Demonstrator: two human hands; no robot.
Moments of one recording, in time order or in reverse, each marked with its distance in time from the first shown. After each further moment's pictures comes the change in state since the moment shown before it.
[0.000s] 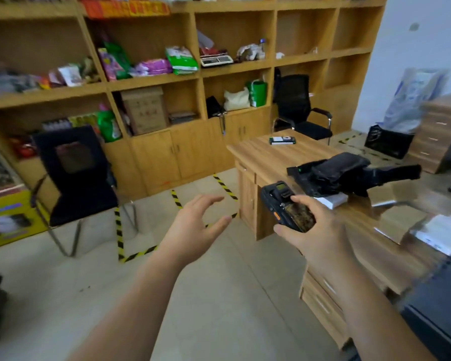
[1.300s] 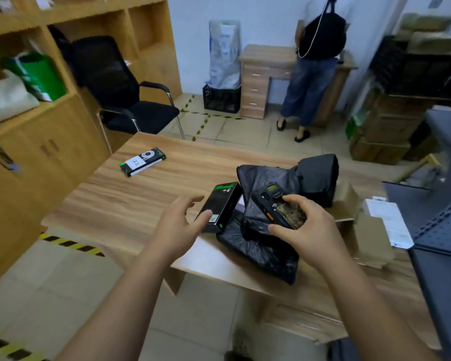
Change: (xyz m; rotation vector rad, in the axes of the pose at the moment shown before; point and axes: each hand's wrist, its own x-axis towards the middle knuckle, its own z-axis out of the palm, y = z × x) left_hand 0.605 -0.110 0.327 -0.318 -0.592 0.319; right_hand 0.423 0.228 0.032 -0.318 0.470 0.642
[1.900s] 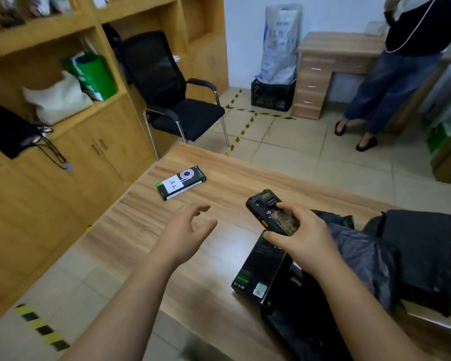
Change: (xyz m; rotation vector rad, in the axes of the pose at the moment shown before) left_hand 0.172 -0.093 -0.045 0.066 0.036 -0.169; right_hand 0.215 -0.043 0.127 0.068 -0.189 -0.078
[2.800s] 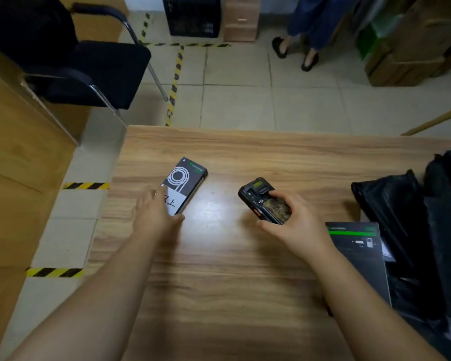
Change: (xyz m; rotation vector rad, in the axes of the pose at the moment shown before) left_hand 0.281 -0.257 -0.008 0.596 -0.360 -0.082; right_hand 0.138 -0.038 0.208 -0.100 0.142 0.399
